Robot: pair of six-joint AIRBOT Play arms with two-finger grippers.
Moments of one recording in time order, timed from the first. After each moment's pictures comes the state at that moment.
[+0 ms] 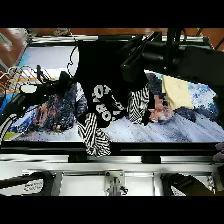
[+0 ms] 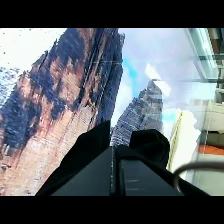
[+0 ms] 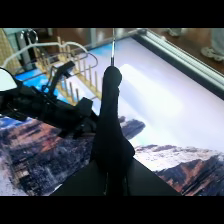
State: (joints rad) left arm -0.05 -1.41 1.06 0.42 -0.50 -1.45; right arm 0.41 -1.08 1.51 2.32 -0.82 -2.28
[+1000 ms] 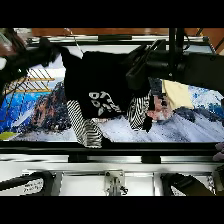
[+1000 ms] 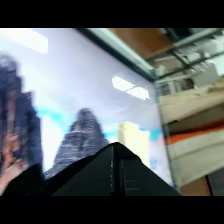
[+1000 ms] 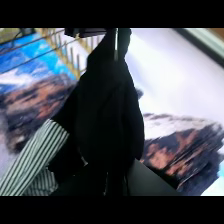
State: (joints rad) left arm -0.04 -1.36 1.50 0.43 -0.71 -1.33; right arm 0.41 -1.06 1.51 2.18 -0.90 -2.22
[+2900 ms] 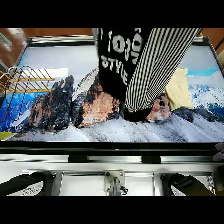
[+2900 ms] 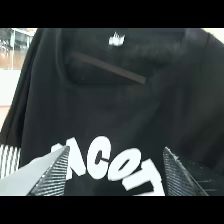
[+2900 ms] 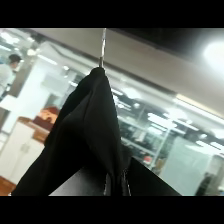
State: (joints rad) left arm -0.24 -1.27 2.02 0.65 -0.70 -1.10; right arm 0.39 -1.06 1.69 1.91 -0.07 -2.41
